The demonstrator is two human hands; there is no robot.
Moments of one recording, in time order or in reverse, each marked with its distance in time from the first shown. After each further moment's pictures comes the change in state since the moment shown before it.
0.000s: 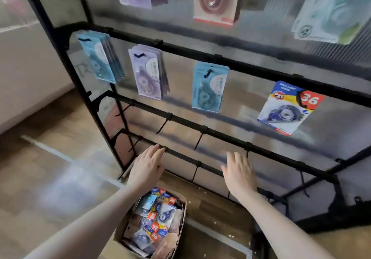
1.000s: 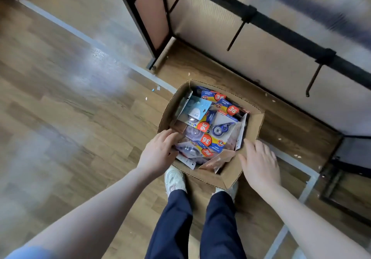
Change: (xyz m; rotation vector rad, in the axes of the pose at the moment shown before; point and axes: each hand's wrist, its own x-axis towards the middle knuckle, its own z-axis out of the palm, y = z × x) left_hand -0.167 -0.259 0.275 -0.172 -0.467 -0.252; right_hand -0.081 -0.180 0.356 0.032 -0.678 -0.085
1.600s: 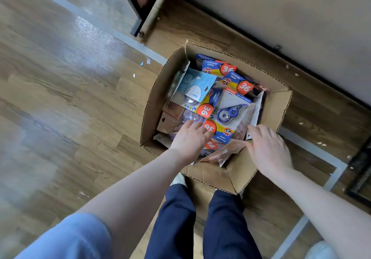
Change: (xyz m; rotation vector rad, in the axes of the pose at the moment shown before) left_hand 0.077 0.006 0.146 0.433 -0.380 0.253; right_hand 0.073 0.031 0.113 -0.056 -0.093 -0.138
